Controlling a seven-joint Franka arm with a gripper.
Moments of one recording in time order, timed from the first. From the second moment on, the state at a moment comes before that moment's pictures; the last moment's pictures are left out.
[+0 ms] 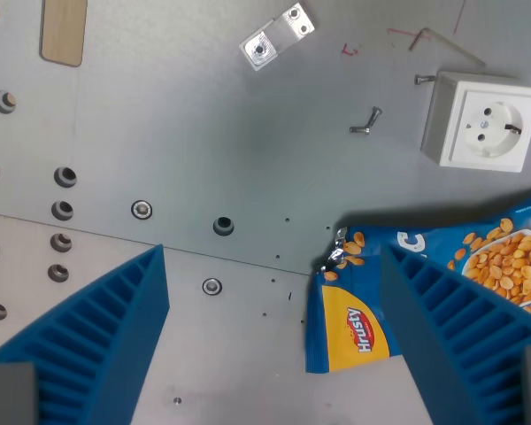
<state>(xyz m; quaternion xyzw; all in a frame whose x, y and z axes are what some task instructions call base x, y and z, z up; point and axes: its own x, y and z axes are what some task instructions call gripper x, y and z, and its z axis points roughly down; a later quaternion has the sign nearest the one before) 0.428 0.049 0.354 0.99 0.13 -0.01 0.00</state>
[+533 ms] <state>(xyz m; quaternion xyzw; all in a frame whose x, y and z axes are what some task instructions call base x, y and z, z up) 0.428 0.047 0.354 0.99 0.13 -0.01 0.01</state>
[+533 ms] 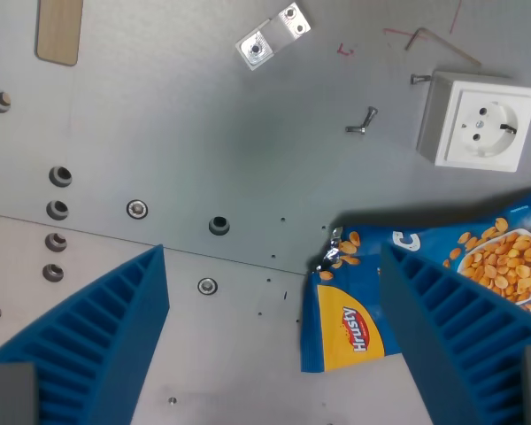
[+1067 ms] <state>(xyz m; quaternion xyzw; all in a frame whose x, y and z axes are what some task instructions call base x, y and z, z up) 0.428 0.047 0.354 0.99 0.13 -0.01 0.03</state>
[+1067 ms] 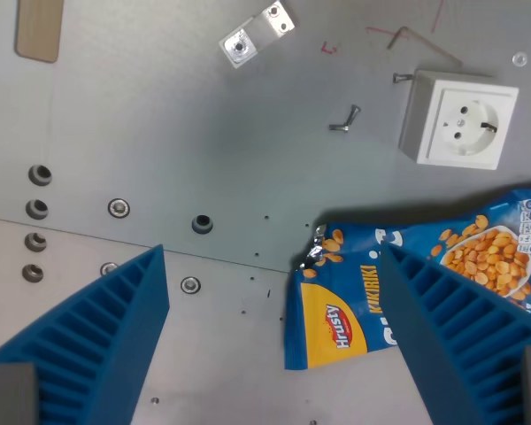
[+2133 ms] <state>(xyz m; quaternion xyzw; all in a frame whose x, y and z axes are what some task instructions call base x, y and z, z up) 0.427 0.046 0.353 0.98 0.14 -0.01 0.11</state>
